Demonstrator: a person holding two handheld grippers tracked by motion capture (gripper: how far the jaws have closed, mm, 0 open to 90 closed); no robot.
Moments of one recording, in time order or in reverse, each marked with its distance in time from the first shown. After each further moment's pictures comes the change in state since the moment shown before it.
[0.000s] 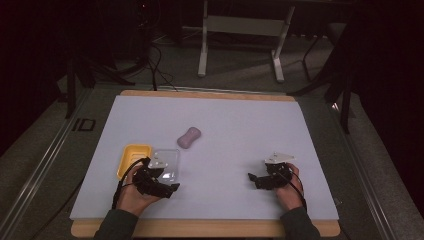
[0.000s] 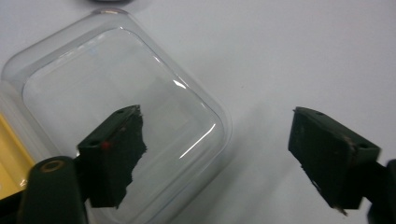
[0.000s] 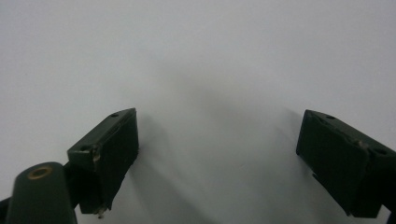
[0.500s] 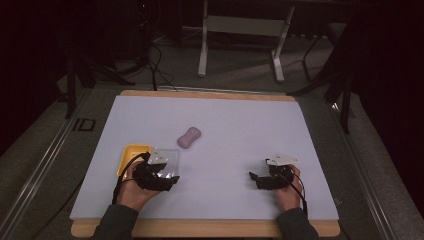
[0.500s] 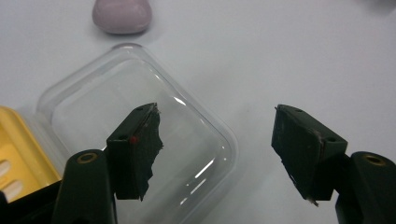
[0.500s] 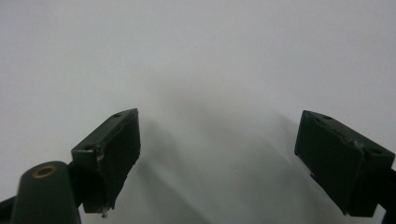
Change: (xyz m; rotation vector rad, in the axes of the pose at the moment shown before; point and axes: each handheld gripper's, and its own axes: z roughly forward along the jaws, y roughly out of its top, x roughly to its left) left arm 0.004 0.014 -0.010 -0.050 0.020 0.020; right arm 0.001 -0.004 -0.007 -0.074 -0.023 0.002
